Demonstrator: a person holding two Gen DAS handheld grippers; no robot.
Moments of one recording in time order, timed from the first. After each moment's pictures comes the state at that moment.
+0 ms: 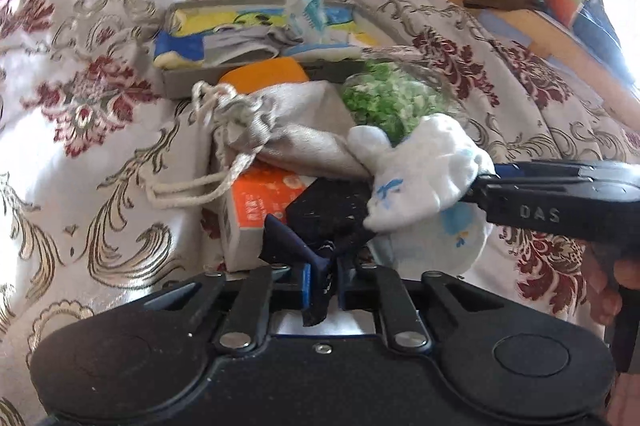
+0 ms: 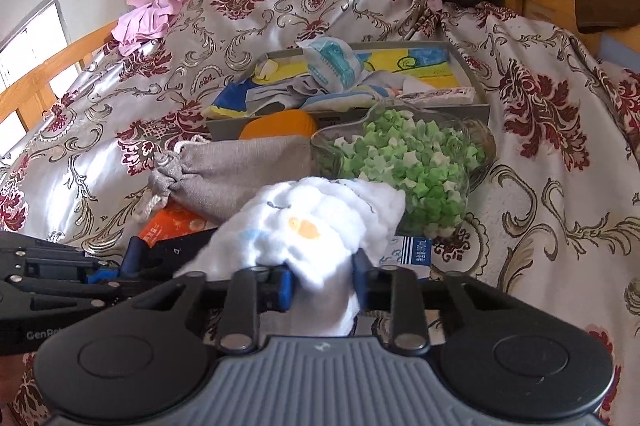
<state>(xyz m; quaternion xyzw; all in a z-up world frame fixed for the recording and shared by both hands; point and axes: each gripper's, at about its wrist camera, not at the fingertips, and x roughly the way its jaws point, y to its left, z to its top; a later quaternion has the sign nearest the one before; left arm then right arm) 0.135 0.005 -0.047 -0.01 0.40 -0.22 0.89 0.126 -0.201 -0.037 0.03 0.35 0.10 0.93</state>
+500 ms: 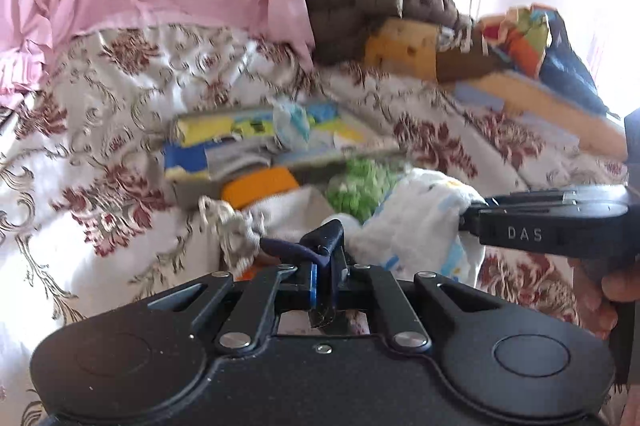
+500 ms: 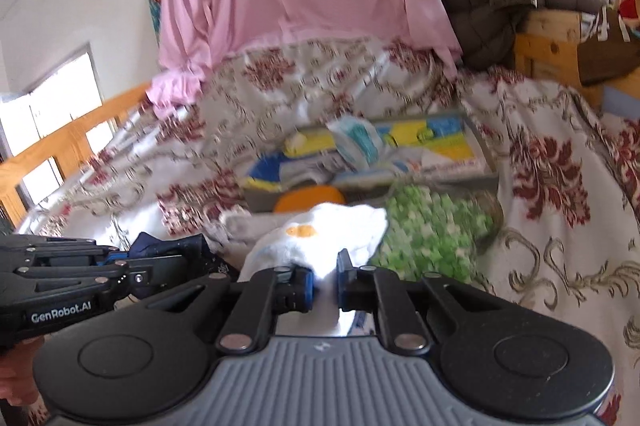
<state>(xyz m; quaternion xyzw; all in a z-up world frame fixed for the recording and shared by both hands) 0.102 0.007 -0.004 0.00 0.26 -0.22 0.94 0.100 -0.207 -0.003 0.06 0.24 0.15 0.96</state>
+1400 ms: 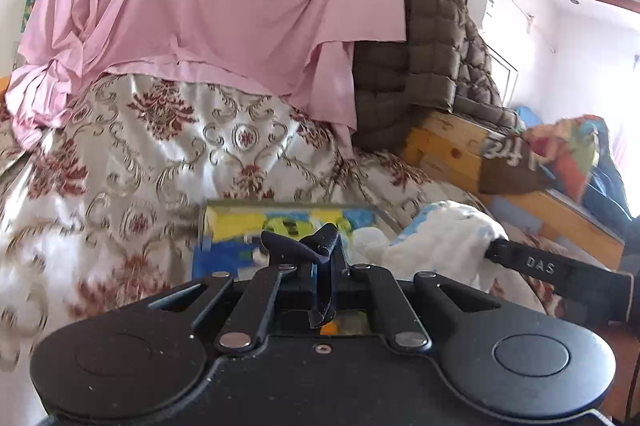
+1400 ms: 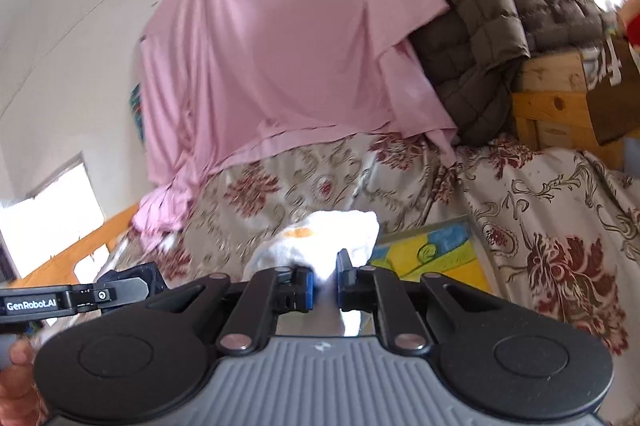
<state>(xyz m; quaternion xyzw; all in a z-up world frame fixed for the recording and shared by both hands) 0.205 0.025 0.074 -0.07 0.20 -0.18 0.96 0.241 -0.263 0.040 0.17 0.13 0.14 0.97</state>
